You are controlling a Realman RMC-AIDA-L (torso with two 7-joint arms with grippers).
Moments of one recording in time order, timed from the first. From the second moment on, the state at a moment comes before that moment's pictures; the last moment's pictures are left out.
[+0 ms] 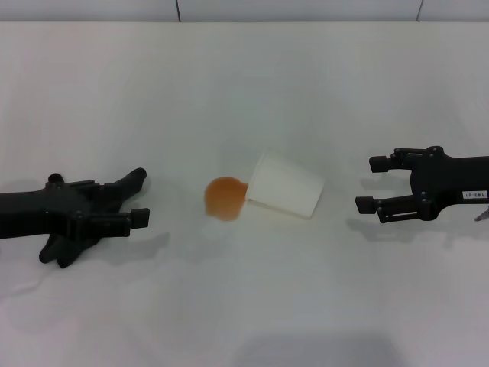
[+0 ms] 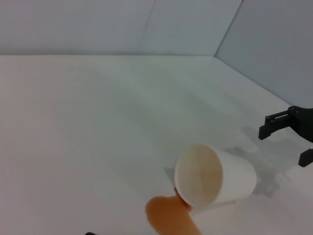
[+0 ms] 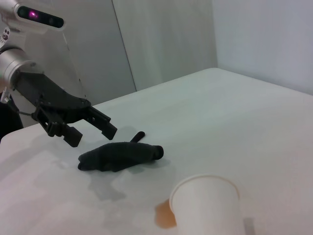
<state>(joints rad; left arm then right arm) -0.37 -2.06 0.77 0.93 2.08 1.63 -1.76 0.45 2.00 -0.98 -0.76 -1.86 -1.47 1.43</state>
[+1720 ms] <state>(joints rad) -0.37 -2.06 0.76 0.83 2.05 1.55 -1.71 0.62 1.97 -1.03 -1.01 -2.11 -1.59 1.97</state>
